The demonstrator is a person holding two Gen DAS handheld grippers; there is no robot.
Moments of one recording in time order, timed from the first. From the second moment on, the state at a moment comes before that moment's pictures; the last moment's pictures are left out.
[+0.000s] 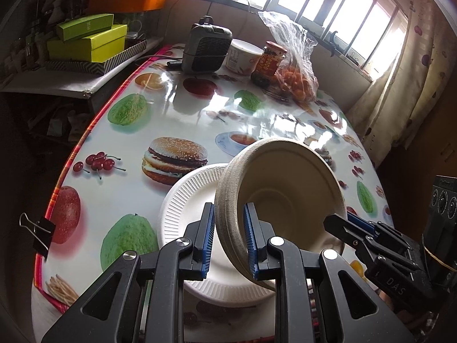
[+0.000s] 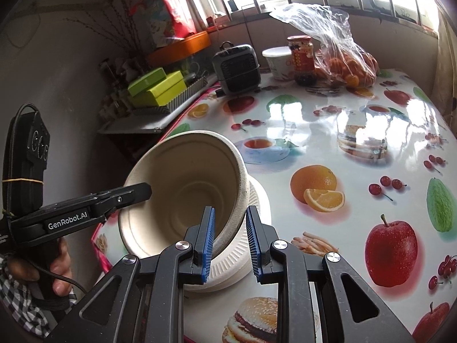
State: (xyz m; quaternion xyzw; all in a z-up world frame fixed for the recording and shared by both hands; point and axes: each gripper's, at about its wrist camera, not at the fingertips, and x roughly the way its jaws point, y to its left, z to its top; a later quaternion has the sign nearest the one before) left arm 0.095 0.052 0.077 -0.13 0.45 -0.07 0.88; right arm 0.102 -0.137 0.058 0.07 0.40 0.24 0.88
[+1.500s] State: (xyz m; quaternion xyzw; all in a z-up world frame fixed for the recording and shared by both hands) left arm 0.106 0.068 0.050 -0.14 0.47 -0.06 0.87; right arm 0.121 -0.119 0.041 0.07 0.43 0.25 0.87
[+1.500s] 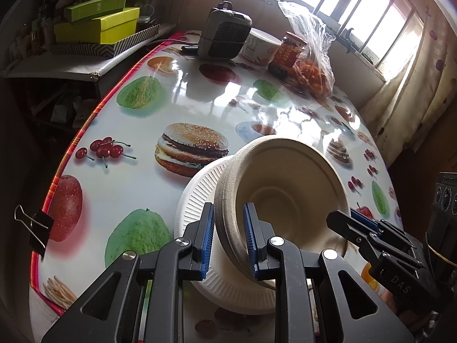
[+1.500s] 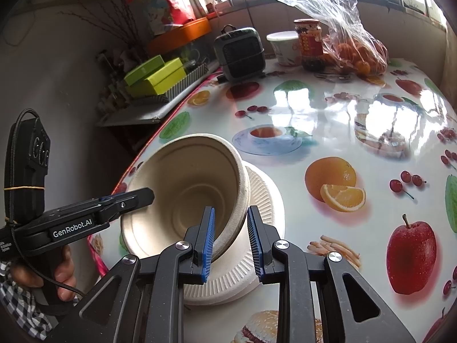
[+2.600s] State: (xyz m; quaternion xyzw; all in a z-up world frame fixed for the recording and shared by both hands) left arm 0.108 0.066 0.048 -0.15 0.47 -0.06 0.87; right arm 0.122 -0.119 0.040 0.08 0.42 0.25 0.87
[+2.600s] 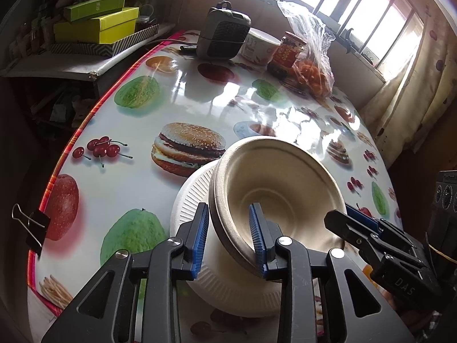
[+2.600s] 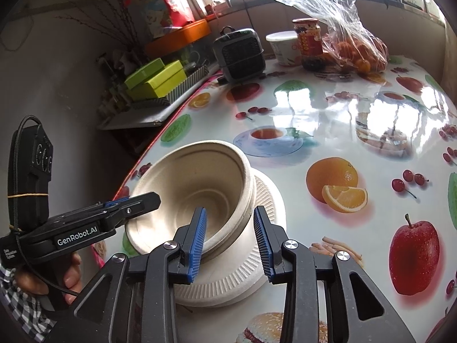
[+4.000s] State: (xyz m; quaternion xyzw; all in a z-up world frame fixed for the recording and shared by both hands) left arm 0.048 0.068 0.061 -0.10 0.40 -0.03 0.91; right arm 0.060 -0.131 0.053 0.06 0.36 0.24 0.90
